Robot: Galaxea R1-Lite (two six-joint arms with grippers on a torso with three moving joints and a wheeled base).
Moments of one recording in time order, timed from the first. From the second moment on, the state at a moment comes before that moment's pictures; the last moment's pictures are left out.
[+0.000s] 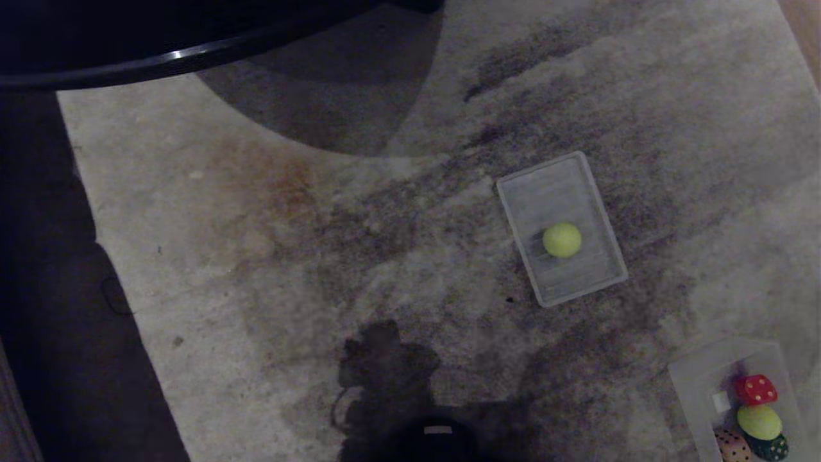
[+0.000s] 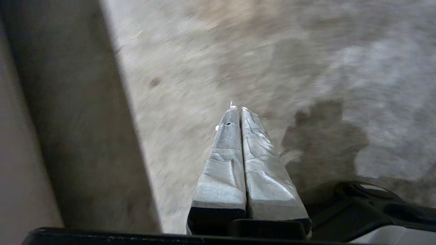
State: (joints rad) left arm -0.01 0.00 0.00 -0.01 0.06 -0.10; right arm 0.01 0.00 -0.03 0.08 0.00 0.04
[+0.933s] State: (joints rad) left arm -0.01 0.00 0.00 0.00 0.06 -0.10; right arm 0.01 0.00 -0.03 0.08 0.00 0.04
